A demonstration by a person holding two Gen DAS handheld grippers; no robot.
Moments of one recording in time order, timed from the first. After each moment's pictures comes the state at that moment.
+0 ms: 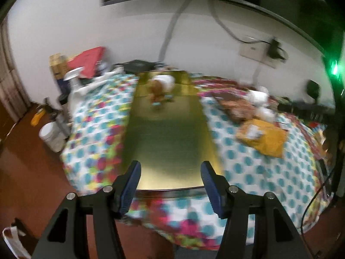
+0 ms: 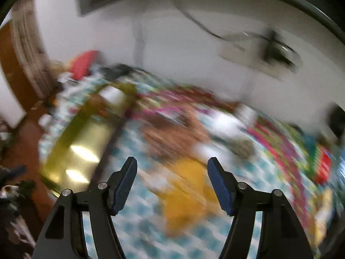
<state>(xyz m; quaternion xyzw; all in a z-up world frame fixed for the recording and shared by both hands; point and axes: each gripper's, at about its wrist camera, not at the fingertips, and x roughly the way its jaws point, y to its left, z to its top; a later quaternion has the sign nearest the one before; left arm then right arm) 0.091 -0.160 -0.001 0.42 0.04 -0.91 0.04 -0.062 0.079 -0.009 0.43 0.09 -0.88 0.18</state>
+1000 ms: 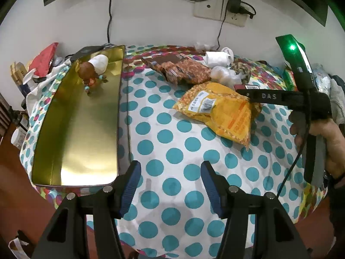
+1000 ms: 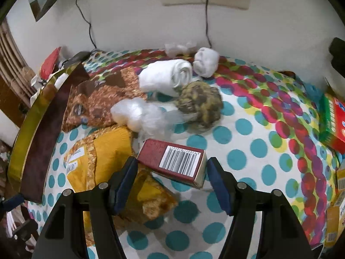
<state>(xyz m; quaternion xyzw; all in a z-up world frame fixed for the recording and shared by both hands) 0.047 -0.046 -0.056 0.49 0.01 -0.87 -0.01 -0.119 0.140 -0.101 0.49 0.02 -0.86 0.17</state>
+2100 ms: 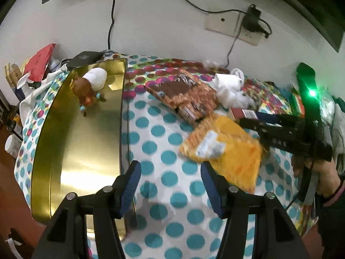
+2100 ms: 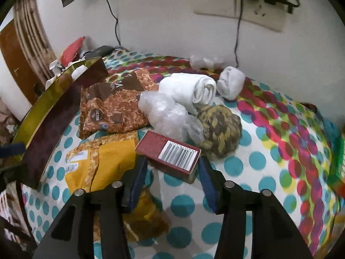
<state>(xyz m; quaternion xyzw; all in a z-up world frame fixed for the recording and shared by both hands) -0.020 -0.067 -0.038 0.48 0.04 -0.88 -0.01 -0.141 0.132 -0.101 0.45 0.06 -0.85 0.26</state>
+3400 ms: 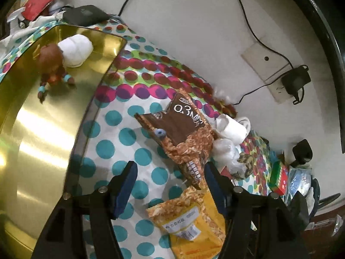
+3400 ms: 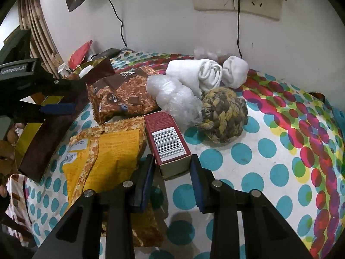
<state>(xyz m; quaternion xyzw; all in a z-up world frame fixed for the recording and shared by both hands) -0.118 -0.086 -0.062 0.49 0.28 -0.83 -0.01 -0.127 0.144 -0.119 0.43 0.04 -0.85 0.28</state>
